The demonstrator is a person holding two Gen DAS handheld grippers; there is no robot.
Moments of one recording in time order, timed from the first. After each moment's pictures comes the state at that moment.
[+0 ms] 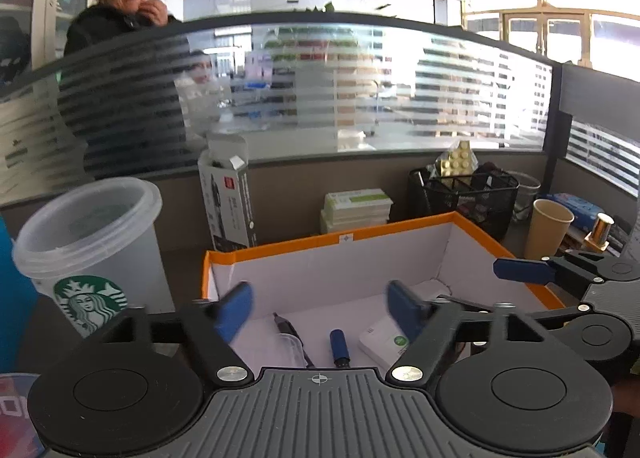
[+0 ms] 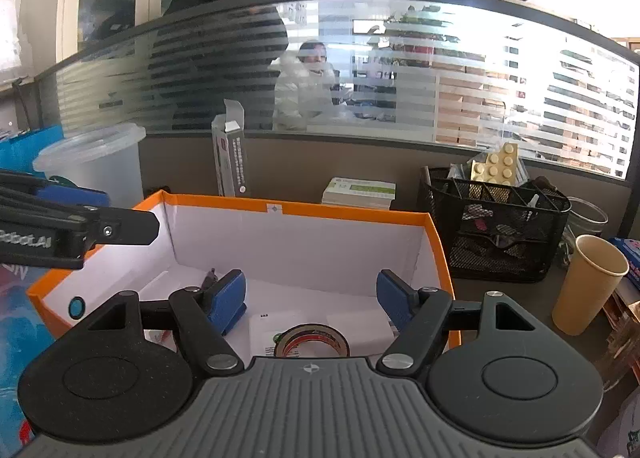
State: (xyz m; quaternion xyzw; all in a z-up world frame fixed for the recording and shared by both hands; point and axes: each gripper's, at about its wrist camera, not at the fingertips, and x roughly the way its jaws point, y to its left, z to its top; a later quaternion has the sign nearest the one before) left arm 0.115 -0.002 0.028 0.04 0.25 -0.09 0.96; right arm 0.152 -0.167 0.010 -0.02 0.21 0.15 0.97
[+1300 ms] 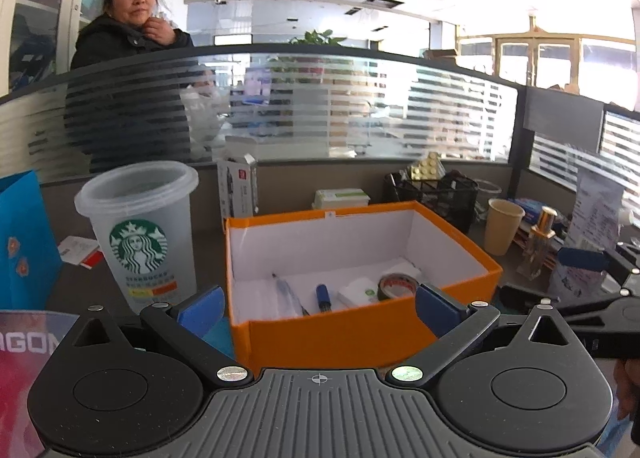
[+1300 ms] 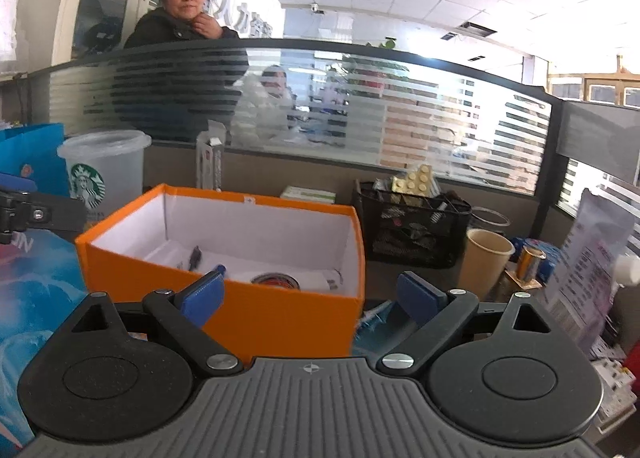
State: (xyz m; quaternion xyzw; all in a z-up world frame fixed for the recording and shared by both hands) left arm 0.008 0.019 0.032 0.01 0.22 -0.11 0.97; right arm 0.019 -0.187 0.024 -0.05 0.18 0.06 0.98
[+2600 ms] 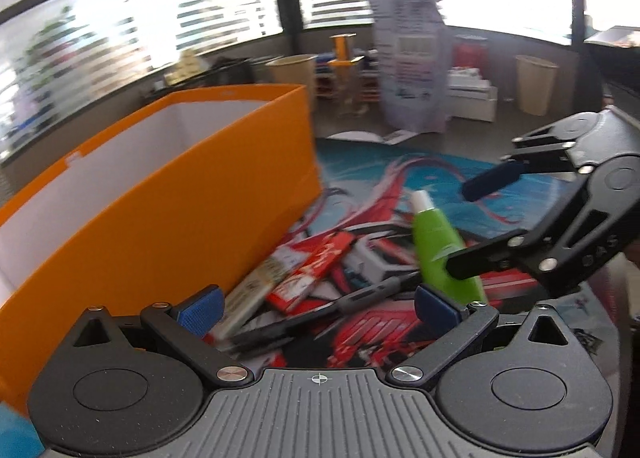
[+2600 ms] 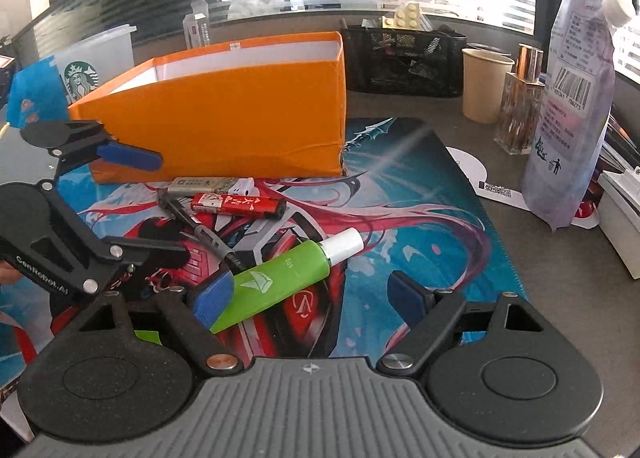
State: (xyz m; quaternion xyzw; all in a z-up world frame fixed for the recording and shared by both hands) left arm 0.047 -0.057 -0.077 0.21 0.26 -0.43 0.84; right arm -0.010 -0.222 -0.069 0.02 0.33 0.09 0.94
